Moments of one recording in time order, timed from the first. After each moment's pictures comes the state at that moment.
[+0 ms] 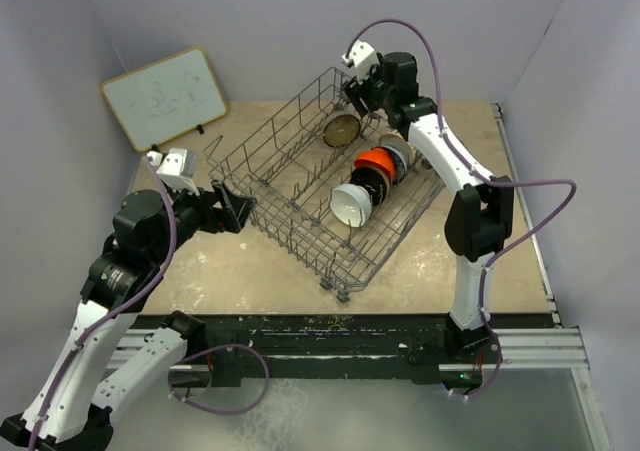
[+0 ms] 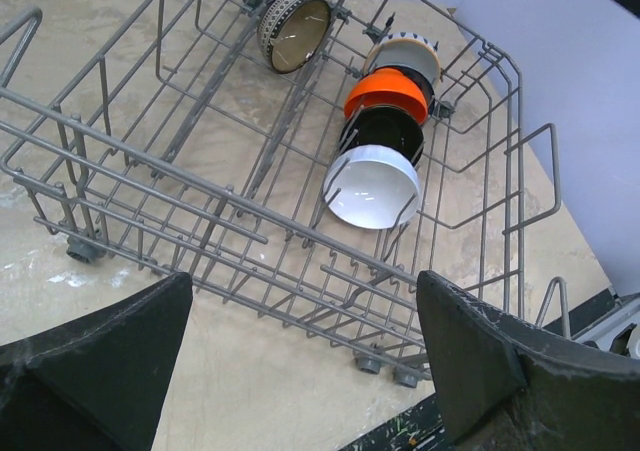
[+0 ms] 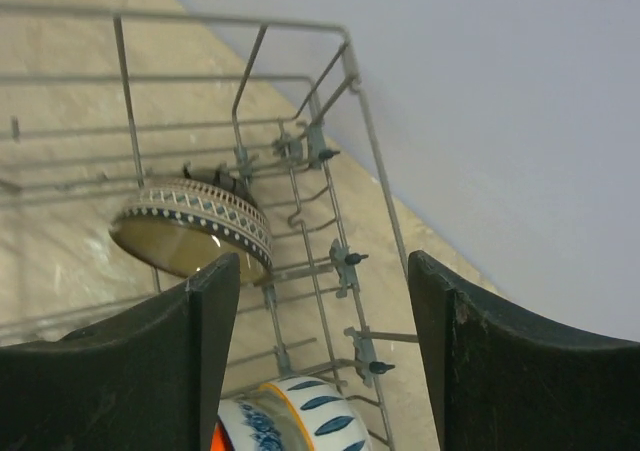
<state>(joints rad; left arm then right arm) -0.42 0.66 1.00 -0.57 0.07 -0.39 0.36 2.01 1.93 -0.25 -0.07 -0.45</state>
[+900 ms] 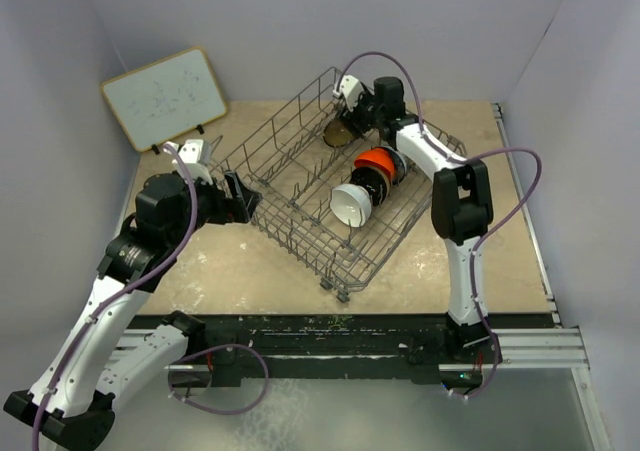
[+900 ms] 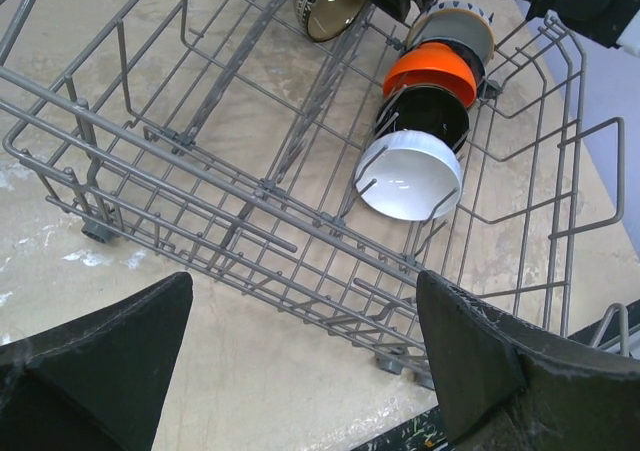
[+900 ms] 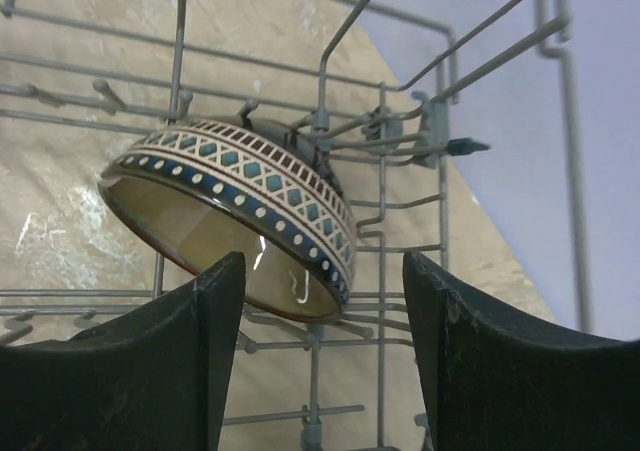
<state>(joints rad) -0.42 0.77 1.01 -0.56 0.03 -0.39 0.31 2.21 1.87 -0.12 -0.31 -0.62</state>
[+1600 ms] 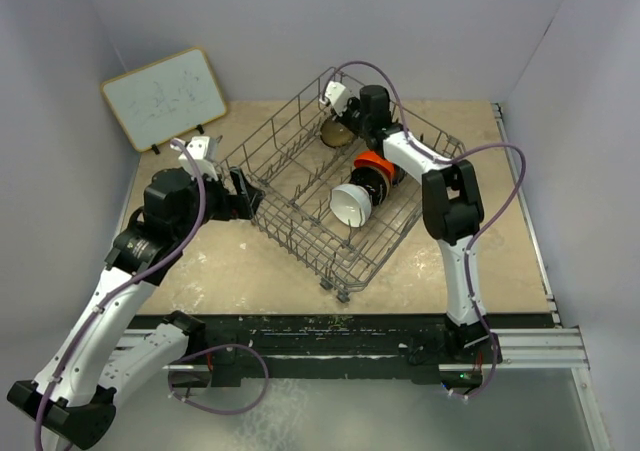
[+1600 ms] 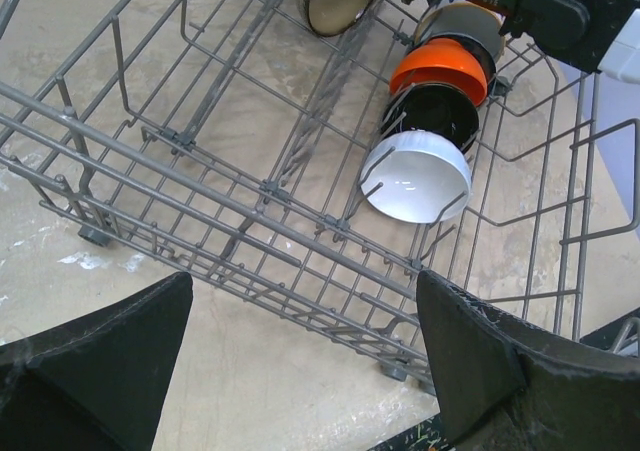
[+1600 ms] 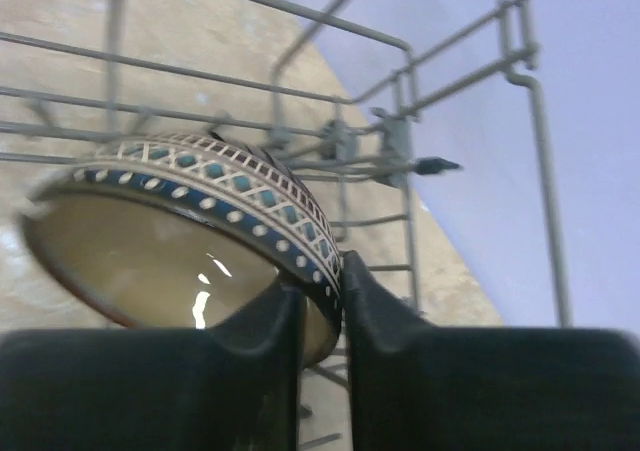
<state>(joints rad) -0.42 0.82 1.00 -0.53 0.02 -0.39 0.36 2.27 1.84 0.00 -0.17 -0.67</state>
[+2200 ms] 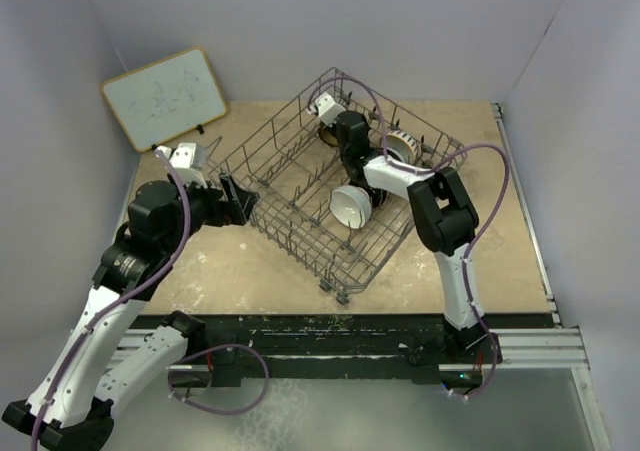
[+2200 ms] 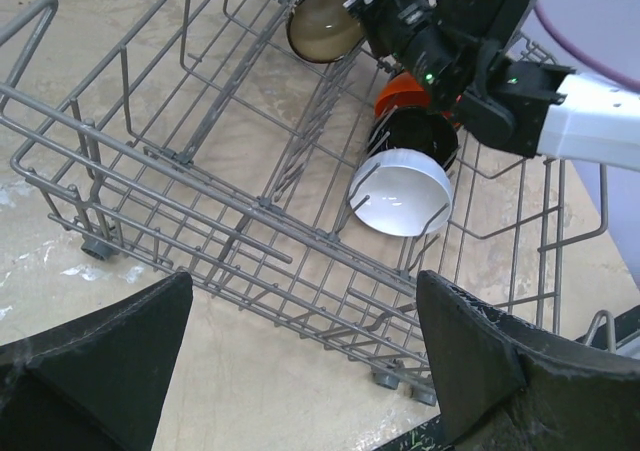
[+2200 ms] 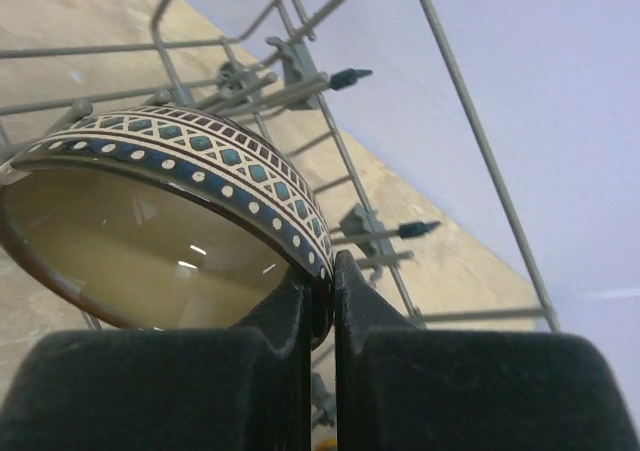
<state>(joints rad) -0.42 0.74 0.98 -0.53 0.02 -0.39 0.50 2.19 1.58 0.37 0.38 -0.62</state>
